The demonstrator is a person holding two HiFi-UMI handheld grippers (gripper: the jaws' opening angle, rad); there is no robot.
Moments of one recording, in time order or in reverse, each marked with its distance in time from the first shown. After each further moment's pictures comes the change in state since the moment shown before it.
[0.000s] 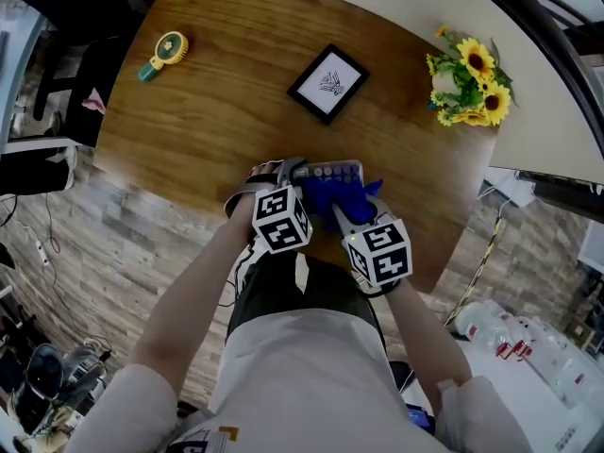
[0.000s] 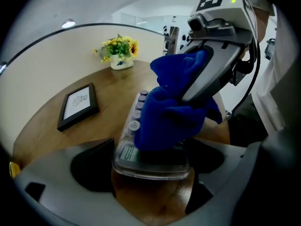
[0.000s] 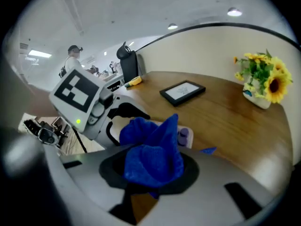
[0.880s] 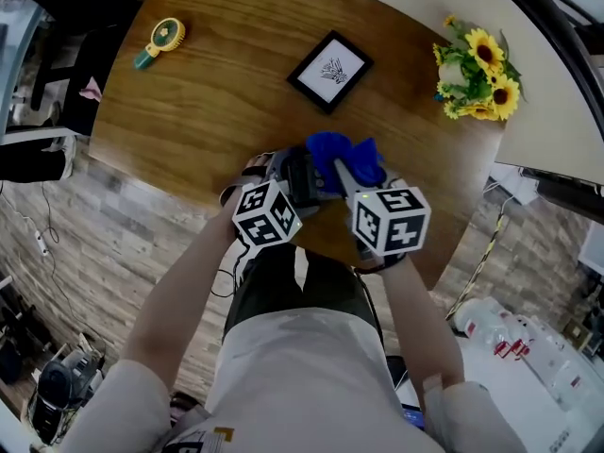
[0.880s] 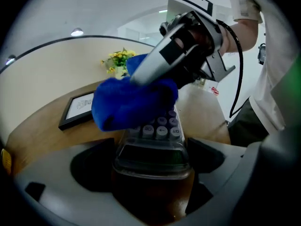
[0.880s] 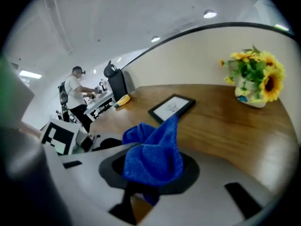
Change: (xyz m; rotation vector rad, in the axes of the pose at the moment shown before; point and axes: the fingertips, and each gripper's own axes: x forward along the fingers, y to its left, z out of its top) left arm -0.004 0.001 0.005 -0.030 -0.177 0.008; right arm 0.008 -0.035 0.058 0.191 -0.156 -0.040
